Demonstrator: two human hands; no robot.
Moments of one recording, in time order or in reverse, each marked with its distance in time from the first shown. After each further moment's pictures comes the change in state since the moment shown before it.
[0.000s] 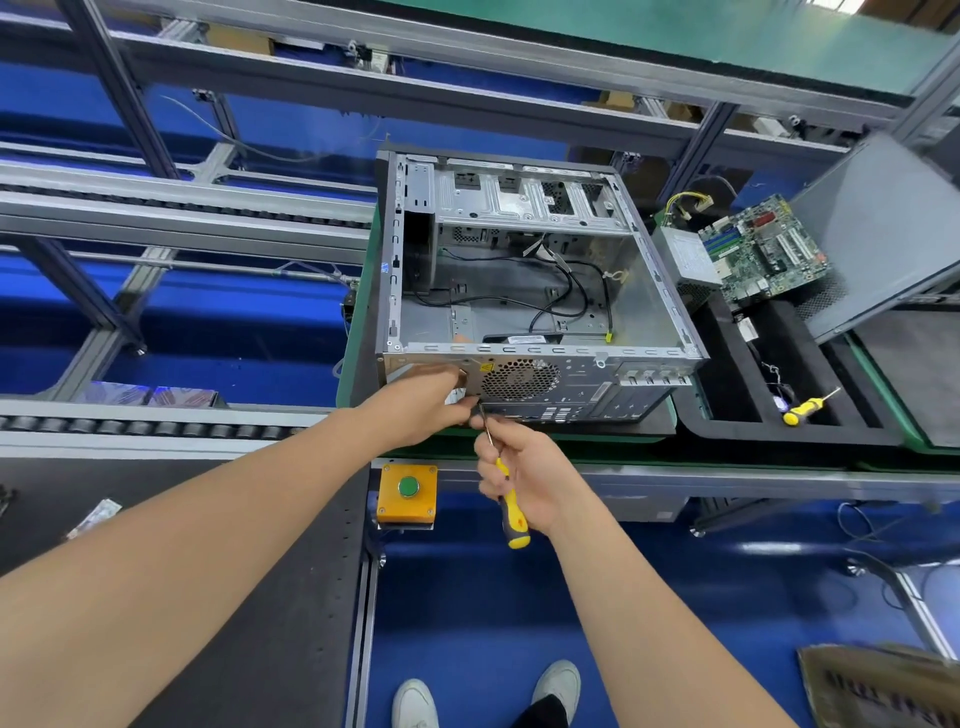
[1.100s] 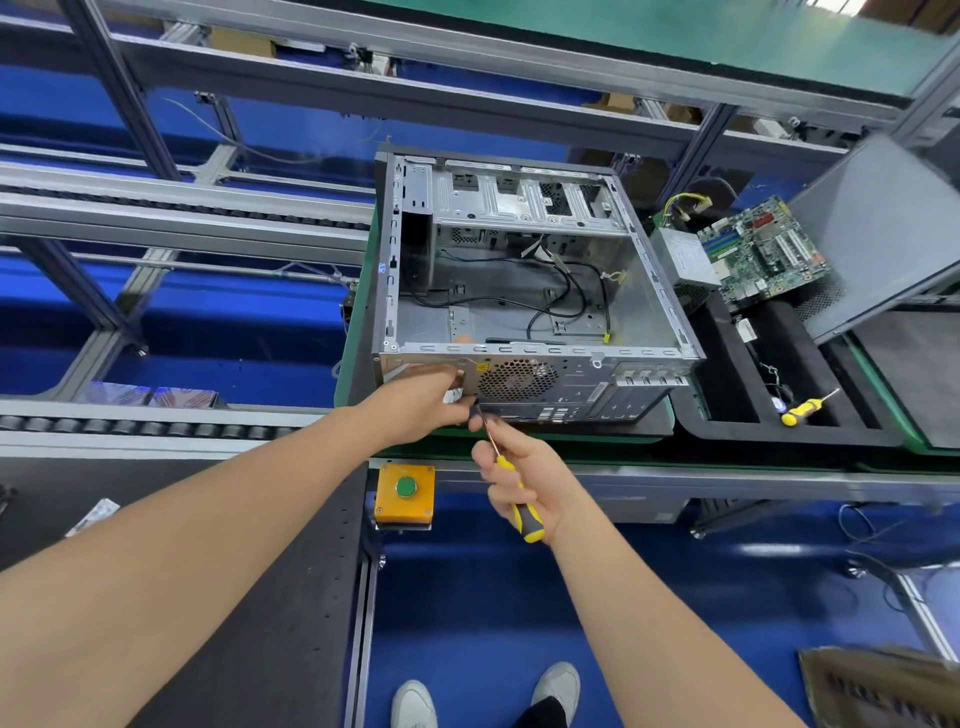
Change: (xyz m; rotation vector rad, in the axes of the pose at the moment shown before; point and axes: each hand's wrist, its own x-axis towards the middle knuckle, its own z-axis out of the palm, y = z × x) left_hand 0.000 0.004 -0.005 -0.062 -0.075 -0.024; right_hand 0.000 0.004 -0.015 0.141 -0.161 0.074
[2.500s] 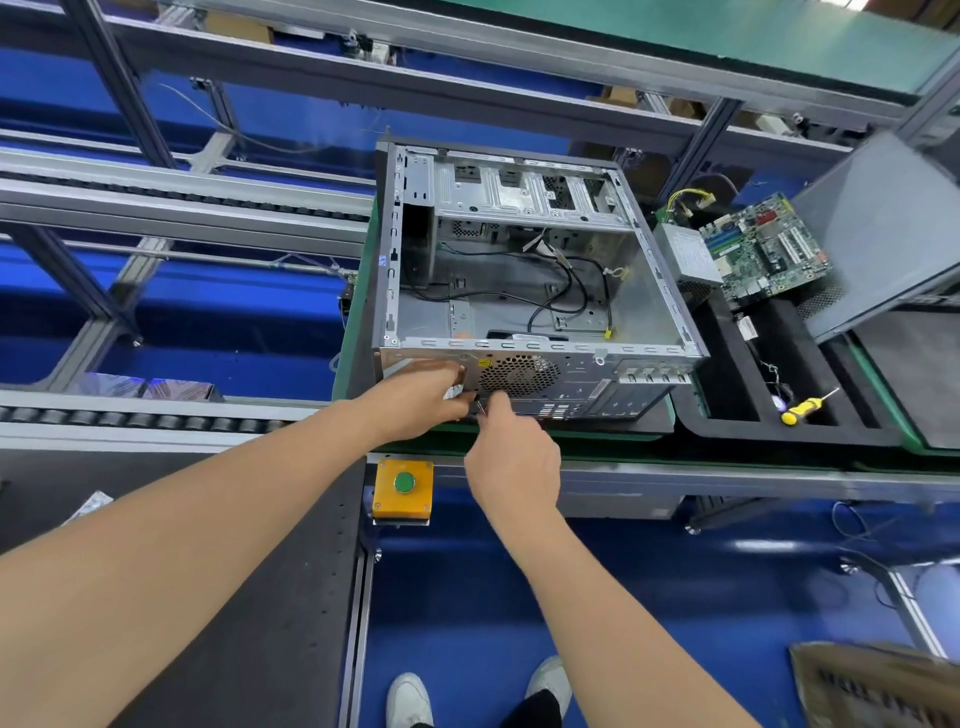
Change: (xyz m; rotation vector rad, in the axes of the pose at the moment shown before) left_hand 0.004 -0.005 0.004 0.012 0.028 0.034; right_hand 0.012 0.019 0.039 -1.895 0.927 -0.448
